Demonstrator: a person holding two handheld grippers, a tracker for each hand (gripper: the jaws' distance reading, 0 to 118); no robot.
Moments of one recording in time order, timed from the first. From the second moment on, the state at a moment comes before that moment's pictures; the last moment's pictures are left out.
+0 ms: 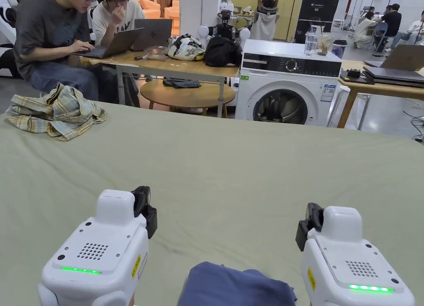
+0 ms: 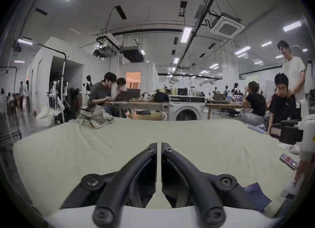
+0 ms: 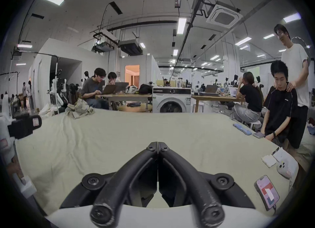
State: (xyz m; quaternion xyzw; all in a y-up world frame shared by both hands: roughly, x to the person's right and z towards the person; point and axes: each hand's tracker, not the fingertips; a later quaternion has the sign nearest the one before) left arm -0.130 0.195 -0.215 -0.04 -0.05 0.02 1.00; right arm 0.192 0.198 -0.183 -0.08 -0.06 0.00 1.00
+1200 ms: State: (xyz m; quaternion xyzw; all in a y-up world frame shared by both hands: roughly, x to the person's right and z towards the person) left arm -0.176 0.082 -0.307 -0.50 -0.37 0.34 0.71; right arm 0.182 0.100 -0.182 -0.39 0.01 -0.05 0.92
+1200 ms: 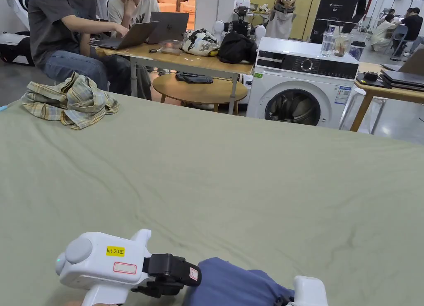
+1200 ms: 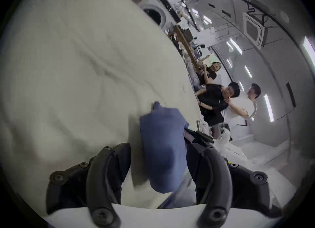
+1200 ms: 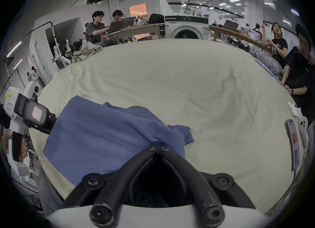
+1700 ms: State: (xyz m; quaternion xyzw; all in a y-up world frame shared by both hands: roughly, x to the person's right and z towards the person) left arm -0.131 0.044 -0.314 -0.51 -0.37 0.34 0.70; right arm 0.180 0.099 -0.181 -0.39 0.01 -0.04 0.92
